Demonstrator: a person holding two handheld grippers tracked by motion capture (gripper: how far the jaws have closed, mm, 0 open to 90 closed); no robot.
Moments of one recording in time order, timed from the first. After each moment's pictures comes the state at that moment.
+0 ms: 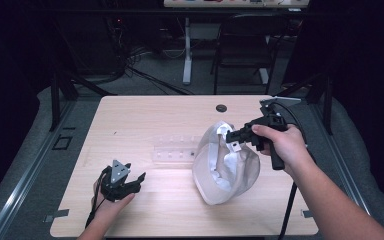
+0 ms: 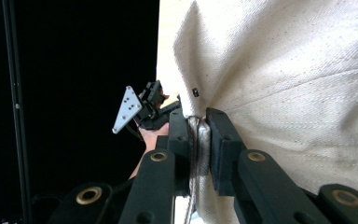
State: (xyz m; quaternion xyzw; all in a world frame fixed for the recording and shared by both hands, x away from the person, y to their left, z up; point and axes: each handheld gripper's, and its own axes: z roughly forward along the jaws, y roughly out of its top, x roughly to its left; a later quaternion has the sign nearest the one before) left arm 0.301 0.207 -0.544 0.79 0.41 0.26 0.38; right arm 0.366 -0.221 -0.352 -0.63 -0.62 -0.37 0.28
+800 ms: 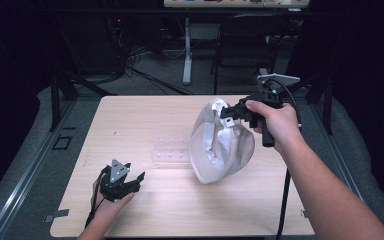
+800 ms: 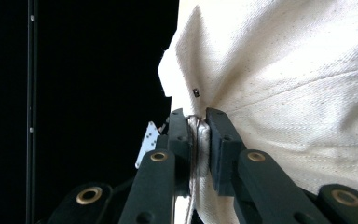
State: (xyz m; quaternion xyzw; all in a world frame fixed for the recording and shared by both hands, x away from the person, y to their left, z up) left arm 0.301 0.208 -0.542 0.79 0.42 0.26 0.38; right arm 0.396 -0.206 -0.315 -0.64 -0.60 -0.41 0.25
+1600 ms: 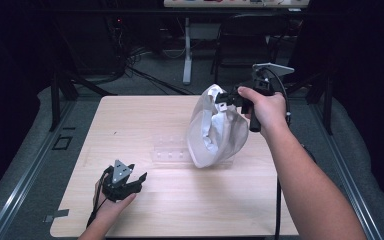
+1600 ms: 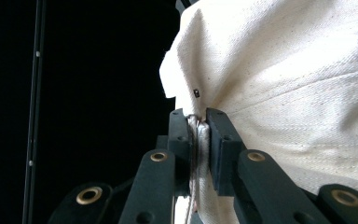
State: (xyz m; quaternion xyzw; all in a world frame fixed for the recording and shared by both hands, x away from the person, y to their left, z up) left arm 0.300 0.202 -0.542 0.79 0.40 0.25 0.38; right arm 0.428 -0.195 -0.311 -0.66 -0.57 -0.43 0.22
